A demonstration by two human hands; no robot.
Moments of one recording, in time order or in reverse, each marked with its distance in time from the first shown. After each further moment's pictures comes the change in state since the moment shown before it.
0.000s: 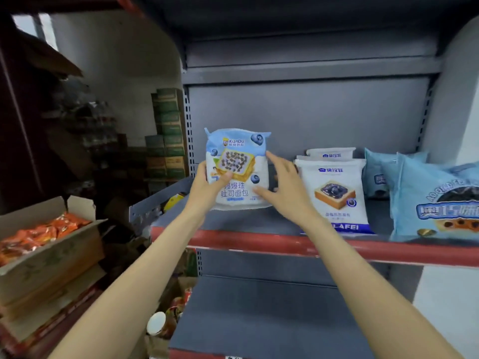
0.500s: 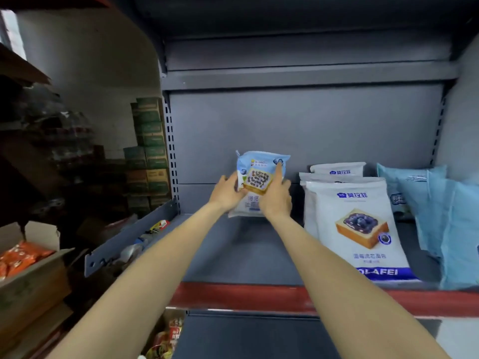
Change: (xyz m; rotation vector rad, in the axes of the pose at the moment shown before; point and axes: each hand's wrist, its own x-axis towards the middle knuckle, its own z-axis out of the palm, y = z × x) left_hand 0.151 -0.063 0.051 0.775 -0.286 0.028; right_hand 0.113 0.063 0.073 -0.088 0.170 0.471
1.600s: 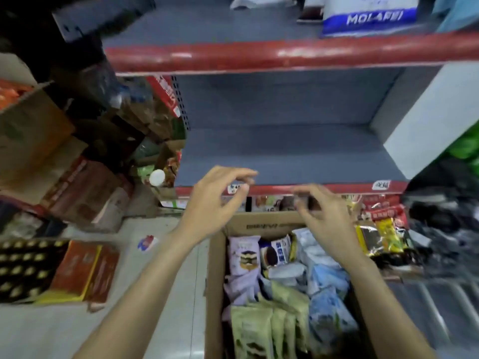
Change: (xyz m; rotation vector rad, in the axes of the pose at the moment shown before) left_hand -0.398 -0.059 0.068 -0.165 -0.084 0.327; right_hand -0.389 0.168 -0.094 -0.057 -0.287 -0.179
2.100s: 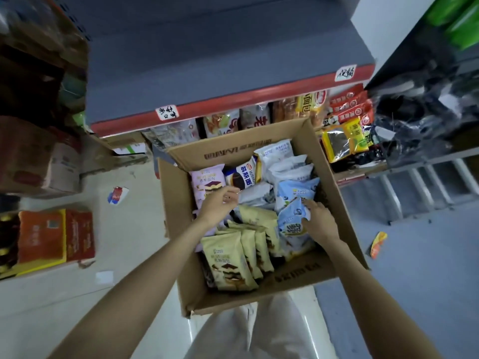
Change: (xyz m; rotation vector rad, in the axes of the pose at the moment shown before) left_hand -0.138 -0.070 0.221 -0.239 -0.706 -0.814; right_hand -0.215 0.204 0.064 -0.306 -0.551 0.958
